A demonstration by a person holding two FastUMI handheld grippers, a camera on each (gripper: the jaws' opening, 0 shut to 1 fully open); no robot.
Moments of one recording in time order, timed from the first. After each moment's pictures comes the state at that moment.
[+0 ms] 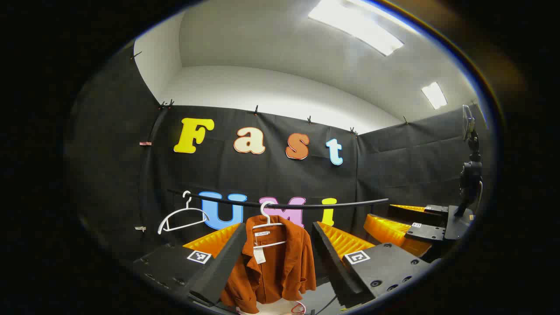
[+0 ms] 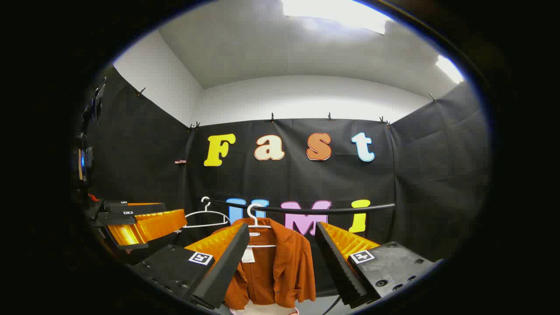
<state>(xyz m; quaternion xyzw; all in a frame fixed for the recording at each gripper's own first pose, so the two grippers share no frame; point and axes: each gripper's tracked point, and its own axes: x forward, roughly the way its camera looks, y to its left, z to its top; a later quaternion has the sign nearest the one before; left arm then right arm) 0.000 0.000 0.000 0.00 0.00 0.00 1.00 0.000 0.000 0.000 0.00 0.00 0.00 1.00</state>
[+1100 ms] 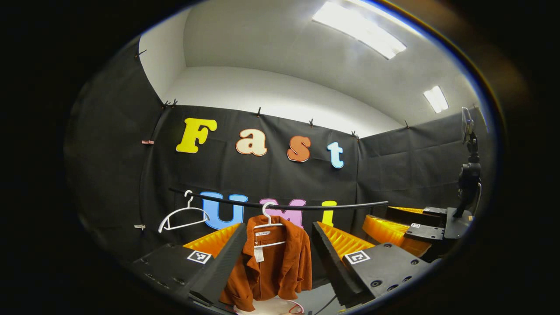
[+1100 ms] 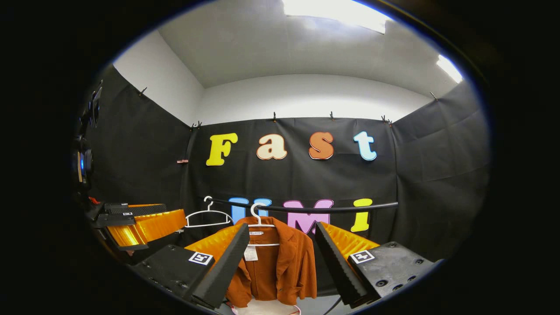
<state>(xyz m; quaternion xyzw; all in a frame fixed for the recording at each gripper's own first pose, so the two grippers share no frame) -0.004 0.001 0.002 -0.01 0.00 -0.01 1.00 0.002 0.008 -0.002 0.00 0.01 0.00 1.00</state>
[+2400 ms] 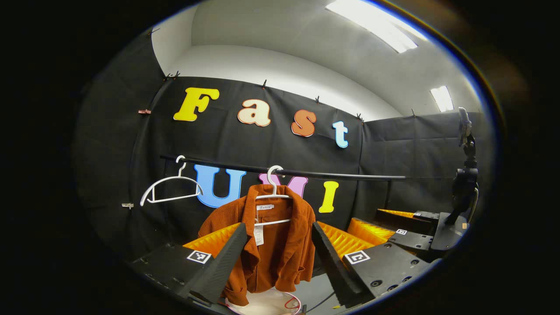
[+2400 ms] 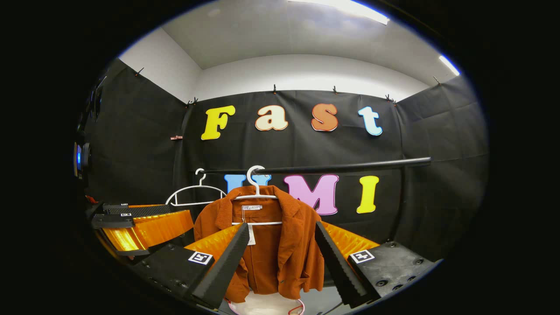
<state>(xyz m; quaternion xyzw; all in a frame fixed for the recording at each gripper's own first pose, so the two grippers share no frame) 0.066 0.025 -0.113 -0.04 0.06 -0.01 1.00 0.075 0.026 -0.130 0.00 0.07 0.01 1.00</state>
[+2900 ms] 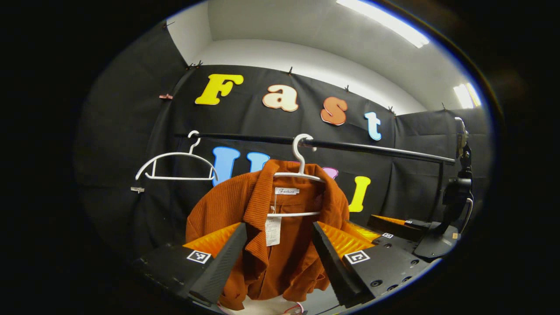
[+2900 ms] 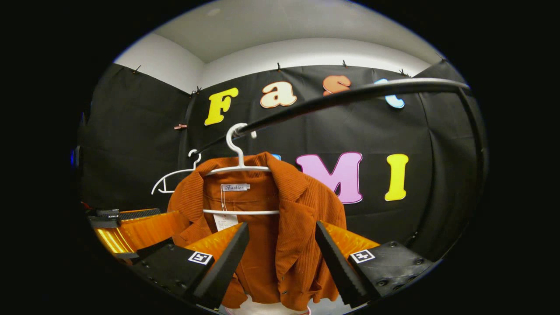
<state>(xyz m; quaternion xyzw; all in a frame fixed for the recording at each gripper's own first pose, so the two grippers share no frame) 0.154 0.055 -0.211 -0.07 0.07 0.12 0.99 0.185 0.003 -0.252 0.04 0.11 0.07 0.99</state>
